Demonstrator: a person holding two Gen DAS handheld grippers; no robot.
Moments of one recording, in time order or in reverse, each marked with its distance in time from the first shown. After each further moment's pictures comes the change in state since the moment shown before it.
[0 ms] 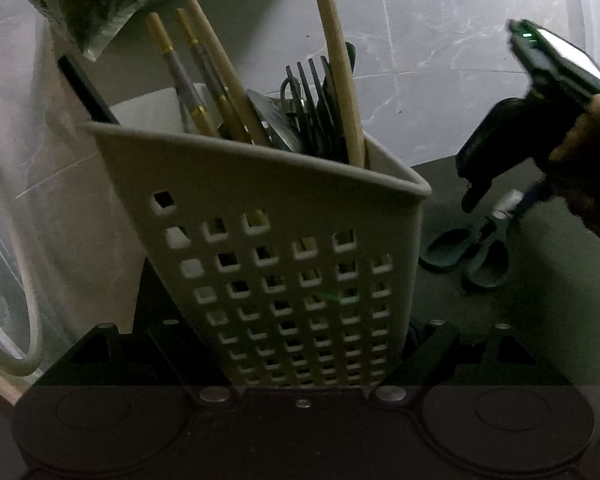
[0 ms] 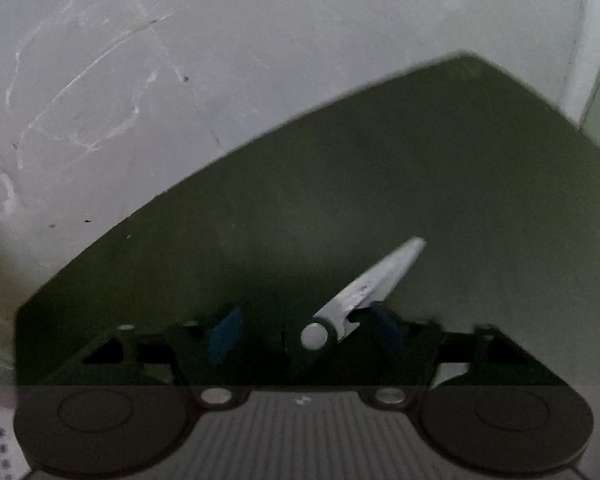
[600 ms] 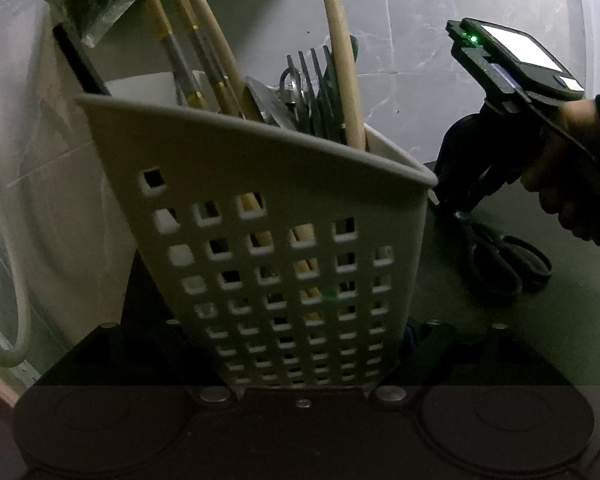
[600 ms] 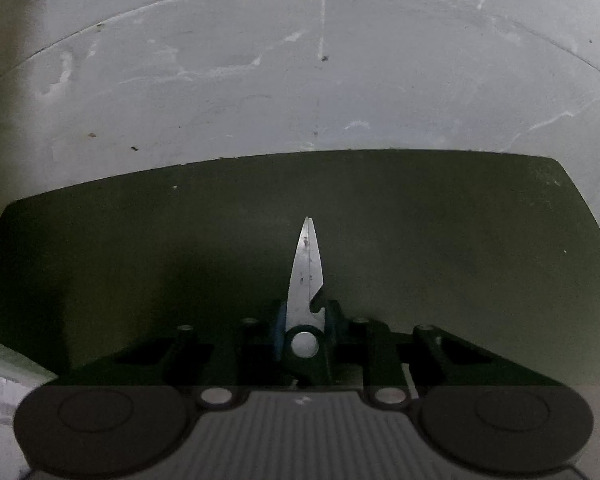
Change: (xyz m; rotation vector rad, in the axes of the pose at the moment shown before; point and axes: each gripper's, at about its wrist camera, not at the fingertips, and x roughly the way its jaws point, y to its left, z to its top) left arm 0.004 0.007 -0.009 -0.029 0.001 -0.022; right arm 0.018 0.061 -0.005 -0.375 -0.004 -0.023
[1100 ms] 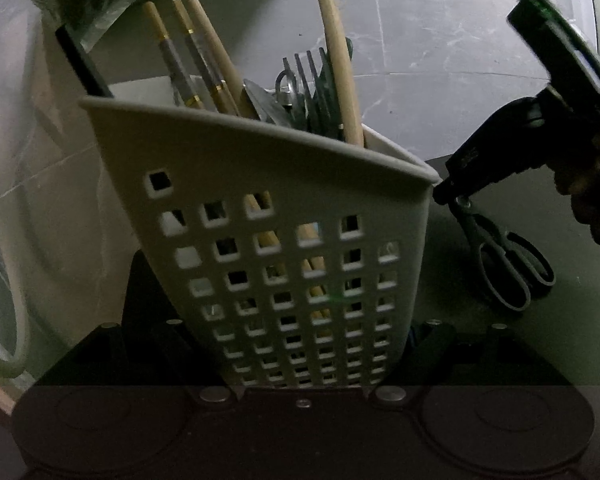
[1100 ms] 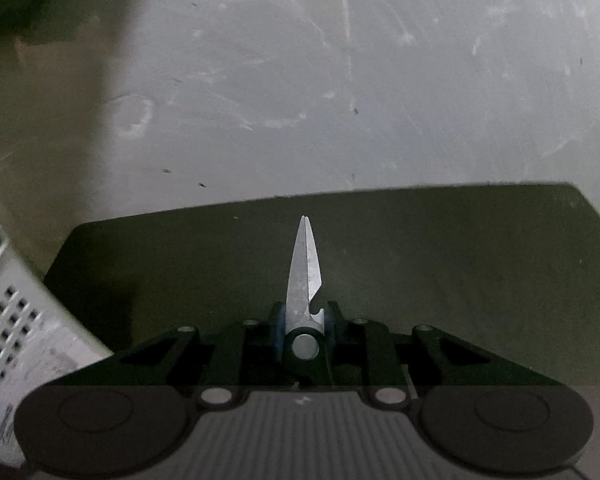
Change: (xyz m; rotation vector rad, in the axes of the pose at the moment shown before) left arm 0.002 0.009 -0.001 0.030 -0.008 -0.017; right arm -0.037 -0.010 -0.033 -0.037 -0.217 0.156
